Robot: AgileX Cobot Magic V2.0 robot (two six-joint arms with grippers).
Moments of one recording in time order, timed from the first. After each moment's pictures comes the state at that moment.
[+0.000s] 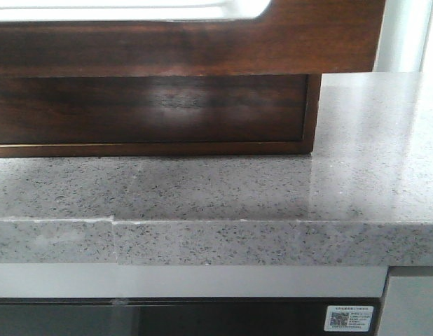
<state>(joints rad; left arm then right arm) -0.13 0.00 0.00 -0.14 0.07 0.12 0.10 0.56 -0.67 -0.09 0.87 0.13</state>
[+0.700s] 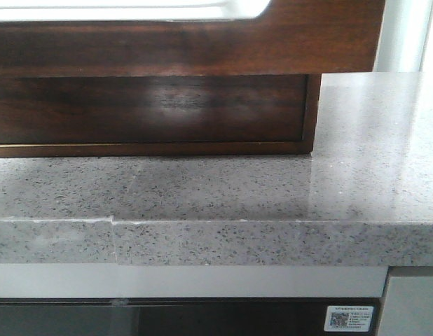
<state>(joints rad) -0.13 0.00 0.00 -0.14 0.07 0.12 0.08 0.49 -0.62 -0.10 0.83 0.13</state>
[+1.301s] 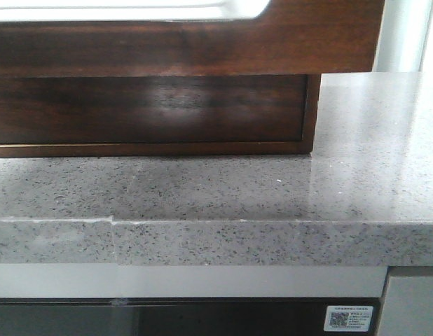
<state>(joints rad) -0.13 0.00 0.00 -0.14 0.07 0.12 -0.09 0.00 0.01 -0.09 0.06 0.13</state>
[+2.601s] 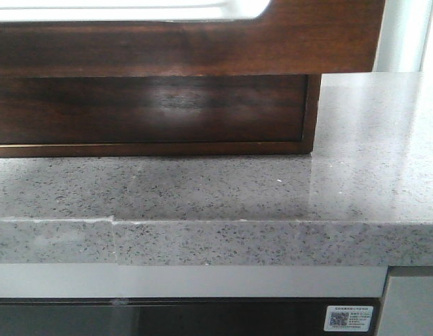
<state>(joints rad) -0.13 0.00 0.00 -0.14 0.07 0.12 -0.09 -0.01 0.01 -0.04 0.06 0.08</state>
